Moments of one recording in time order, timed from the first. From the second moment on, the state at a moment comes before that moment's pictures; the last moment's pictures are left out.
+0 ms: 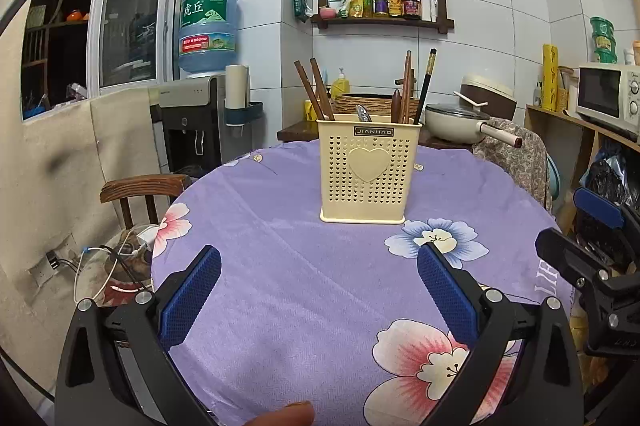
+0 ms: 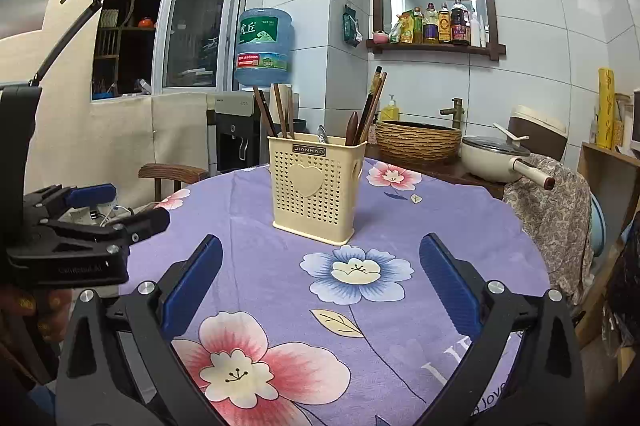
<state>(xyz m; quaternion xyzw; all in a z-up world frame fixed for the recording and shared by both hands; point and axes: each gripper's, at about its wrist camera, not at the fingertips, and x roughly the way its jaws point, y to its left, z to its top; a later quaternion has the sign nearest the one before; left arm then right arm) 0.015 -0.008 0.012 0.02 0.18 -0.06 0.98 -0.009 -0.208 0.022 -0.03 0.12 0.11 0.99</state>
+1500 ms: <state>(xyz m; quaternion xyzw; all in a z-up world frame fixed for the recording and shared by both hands) 0.016 -0.008 0.009 0.01 0.19 -0.06 0.98 -0.007 -0.207 0.022 -0.03 0.12 0.12 0.99</state>
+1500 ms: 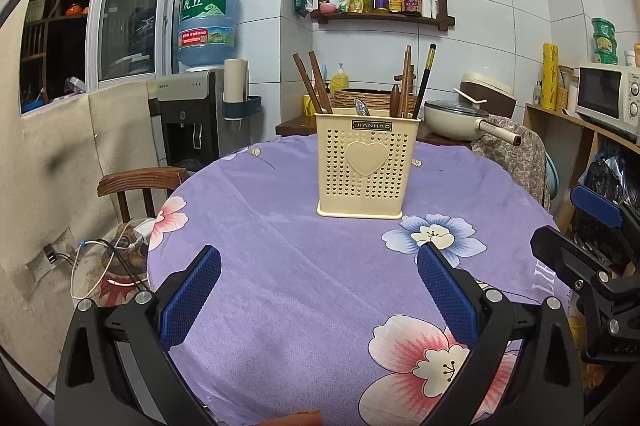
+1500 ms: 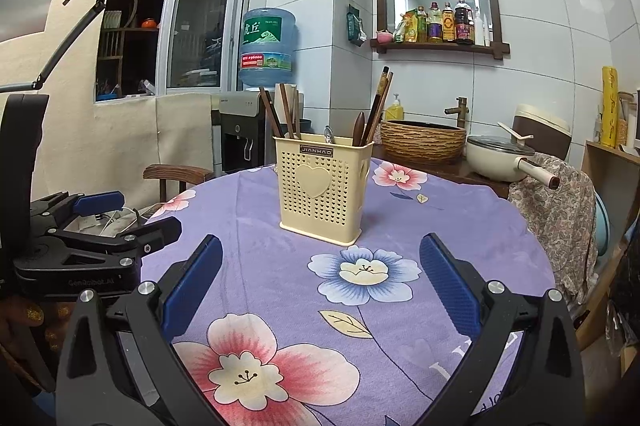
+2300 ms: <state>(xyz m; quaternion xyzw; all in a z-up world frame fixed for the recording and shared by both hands) 0.018 -0.010 0.006 0.01 0.21 -0.06 0.98 -0.006 -0.209 0.022 -0.03 0.12 0.12 0.98</state>
